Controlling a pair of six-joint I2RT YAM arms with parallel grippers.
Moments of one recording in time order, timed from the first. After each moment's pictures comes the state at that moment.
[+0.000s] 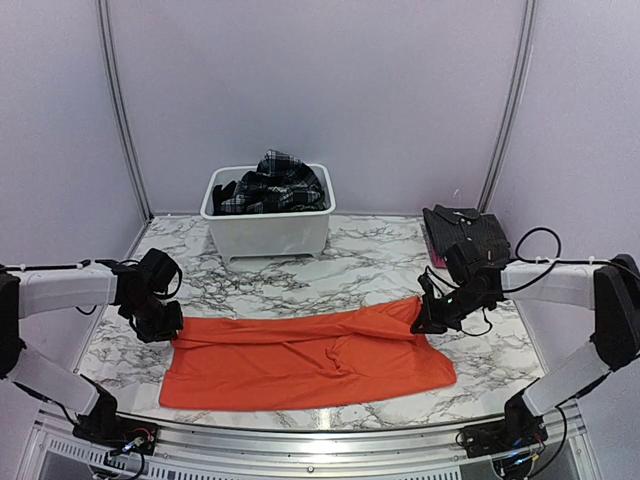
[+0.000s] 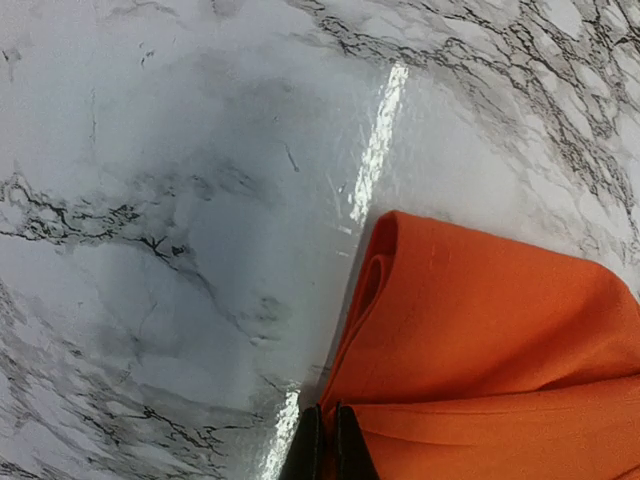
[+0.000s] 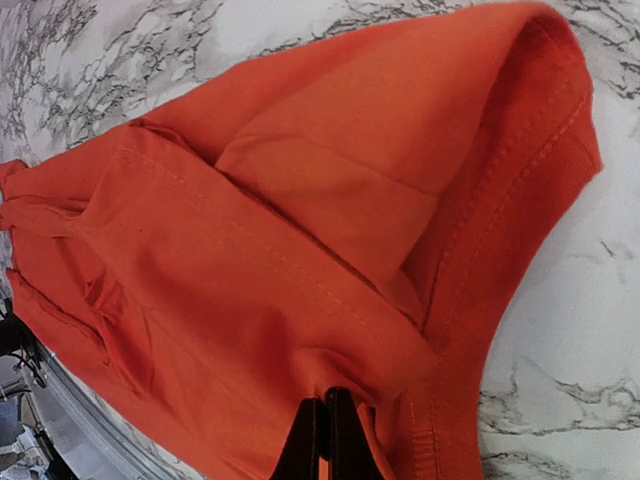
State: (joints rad) left arm -0.39 1.35 0.70 -0.66 -0.07 -0.69; right arm 0.39 1.42 0.77 -0.49 -0.41 0.43
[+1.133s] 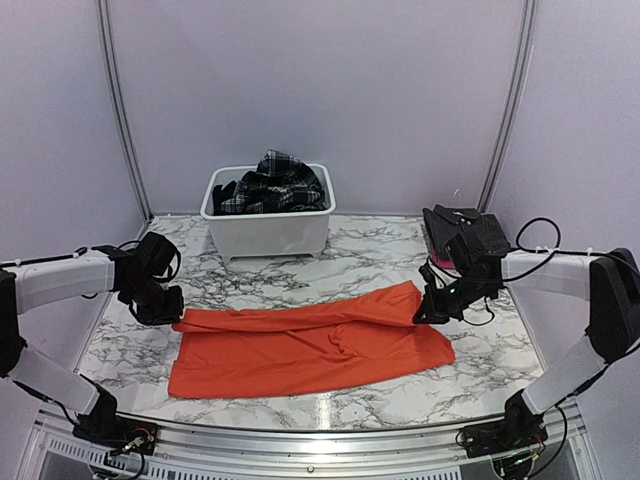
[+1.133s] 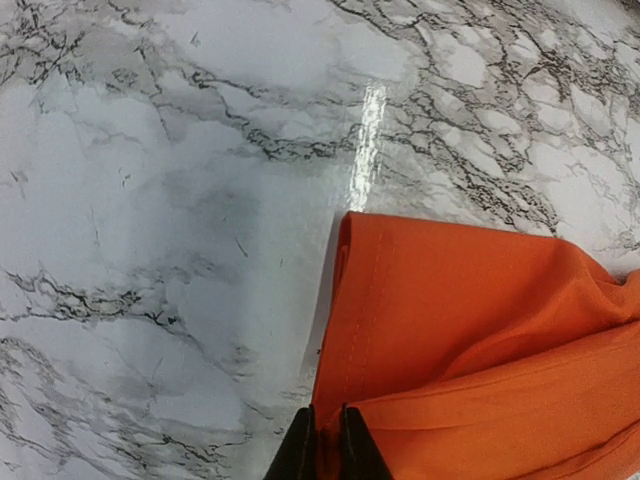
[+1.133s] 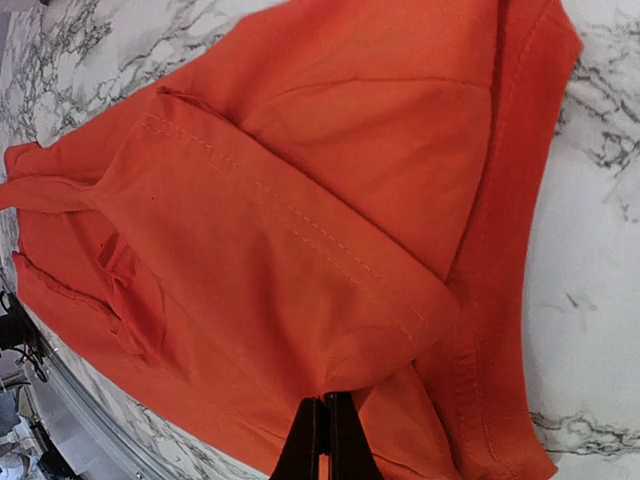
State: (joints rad) left arm -0.37 1.37 0.81 -0.67 -0.07 -0.55; right arm 0.33 1.48 0.87 -0.53 -0.44 0.34
